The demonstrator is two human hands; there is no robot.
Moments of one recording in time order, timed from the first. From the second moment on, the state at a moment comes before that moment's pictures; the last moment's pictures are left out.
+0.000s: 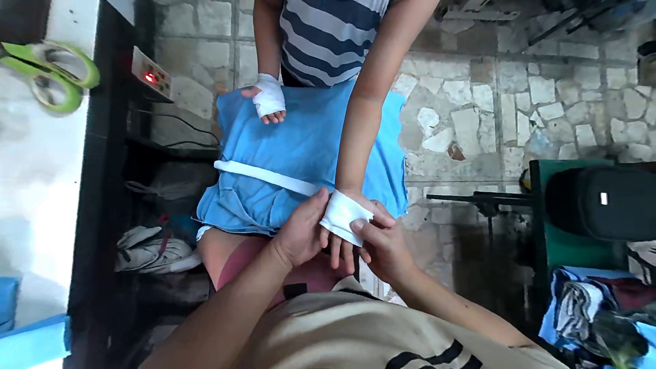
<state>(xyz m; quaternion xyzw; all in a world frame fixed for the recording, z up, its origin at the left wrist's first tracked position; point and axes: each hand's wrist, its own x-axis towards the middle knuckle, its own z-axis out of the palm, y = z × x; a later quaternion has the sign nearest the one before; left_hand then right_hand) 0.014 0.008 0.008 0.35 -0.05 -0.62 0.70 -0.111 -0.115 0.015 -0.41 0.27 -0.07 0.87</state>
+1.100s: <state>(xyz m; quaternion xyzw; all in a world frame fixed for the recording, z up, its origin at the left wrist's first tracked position) 0.037 0.005 0.016 0.33 0.00 -0.61 0.72 -0.084 -0.169 -0.018 -0.12 0.21 -0.23 0.94</state>
